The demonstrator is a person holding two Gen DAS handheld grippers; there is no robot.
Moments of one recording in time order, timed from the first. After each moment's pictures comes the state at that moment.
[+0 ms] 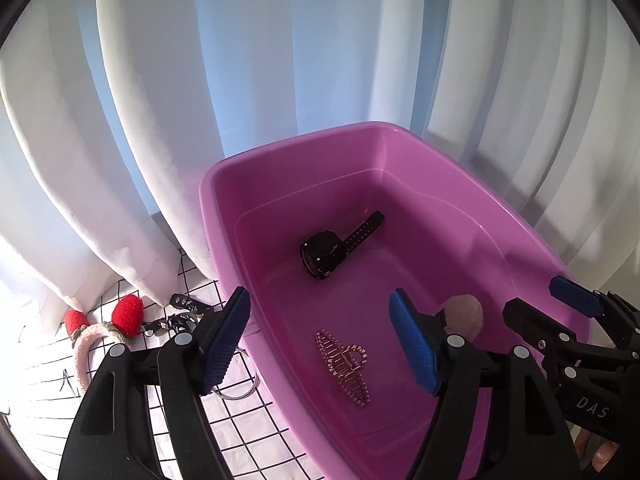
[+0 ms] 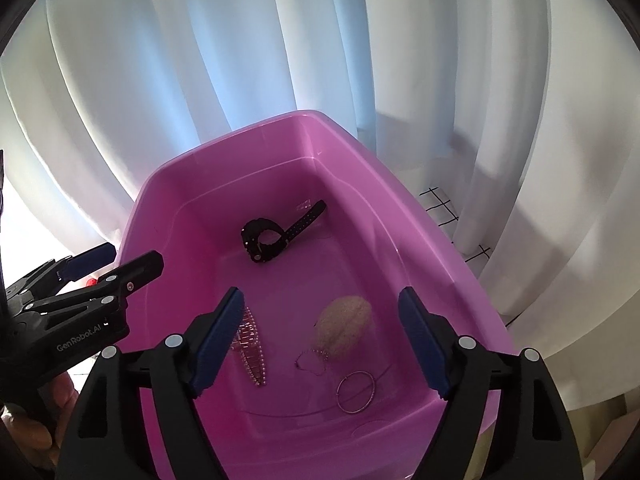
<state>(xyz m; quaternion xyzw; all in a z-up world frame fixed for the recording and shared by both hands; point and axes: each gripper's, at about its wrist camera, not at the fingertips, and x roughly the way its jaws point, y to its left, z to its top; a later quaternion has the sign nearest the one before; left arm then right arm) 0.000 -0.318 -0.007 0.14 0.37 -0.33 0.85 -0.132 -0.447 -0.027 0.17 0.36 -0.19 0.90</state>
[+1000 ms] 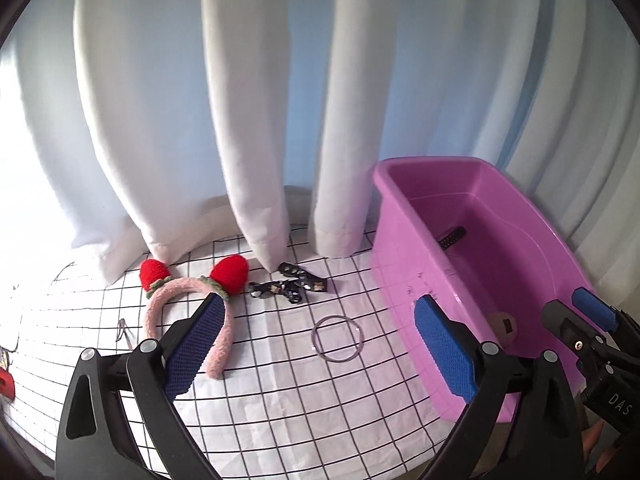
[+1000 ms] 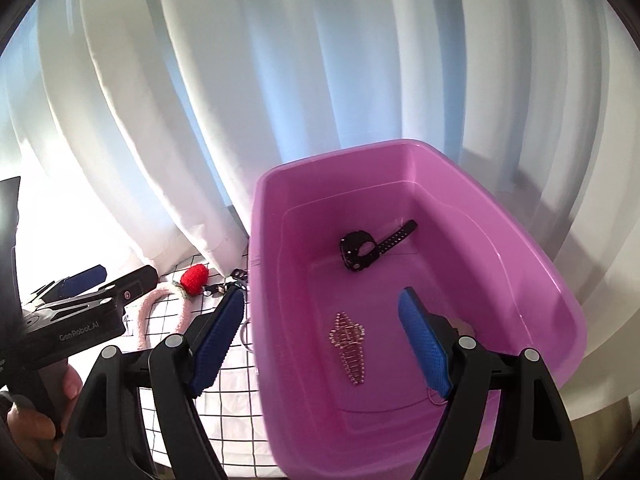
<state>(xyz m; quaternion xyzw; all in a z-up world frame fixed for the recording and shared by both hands) 0.027 -0.157 0.011 0.06 0.38 -0.24 0.89 -0.111 -0.323 0.006 0.13 0.32 -0.13 0.93</state>
